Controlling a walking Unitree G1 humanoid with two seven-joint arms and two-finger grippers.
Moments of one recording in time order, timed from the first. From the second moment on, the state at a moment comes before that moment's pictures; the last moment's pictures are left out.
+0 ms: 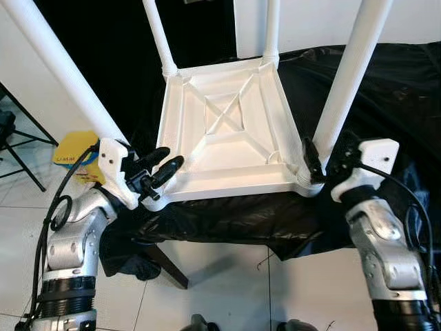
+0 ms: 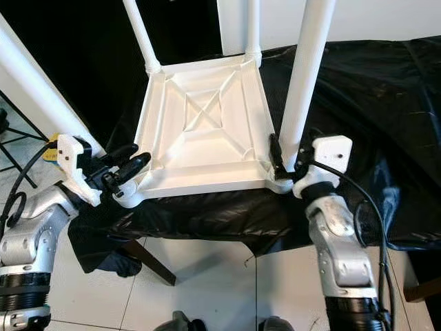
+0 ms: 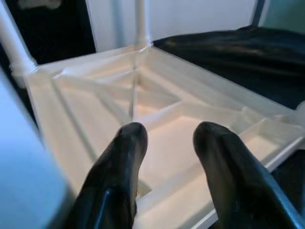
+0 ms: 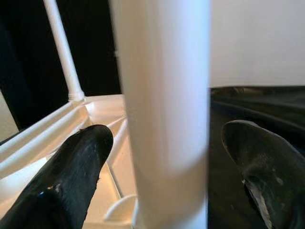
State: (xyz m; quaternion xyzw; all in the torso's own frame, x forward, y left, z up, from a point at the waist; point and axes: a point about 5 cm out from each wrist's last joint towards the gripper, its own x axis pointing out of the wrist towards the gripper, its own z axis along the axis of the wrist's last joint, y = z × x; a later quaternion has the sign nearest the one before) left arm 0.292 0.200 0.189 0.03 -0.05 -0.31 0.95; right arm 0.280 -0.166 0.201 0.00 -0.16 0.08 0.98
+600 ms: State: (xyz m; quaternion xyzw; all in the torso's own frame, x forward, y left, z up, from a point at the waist) left arm 0.246 0.191 0.150 0.04 0.05 -0.35 0.93; right arm 0.303 -0.150 0.239 -0.03 -0.19 0.04 0.98
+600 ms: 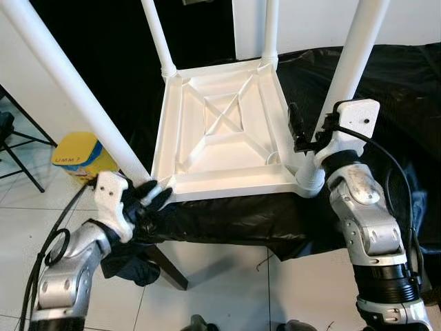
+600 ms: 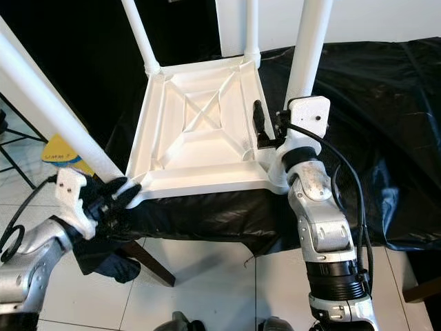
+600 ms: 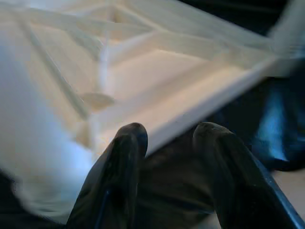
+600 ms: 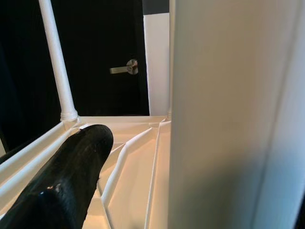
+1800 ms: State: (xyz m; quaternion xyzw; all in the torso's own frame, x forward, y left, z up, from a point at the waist) left arm 0.254 0.186 0.166 0.04 0.02 -0.38 0.92; right arm 0.309 -0.154 0.230 -0.06 -0.12 0.01 0.99
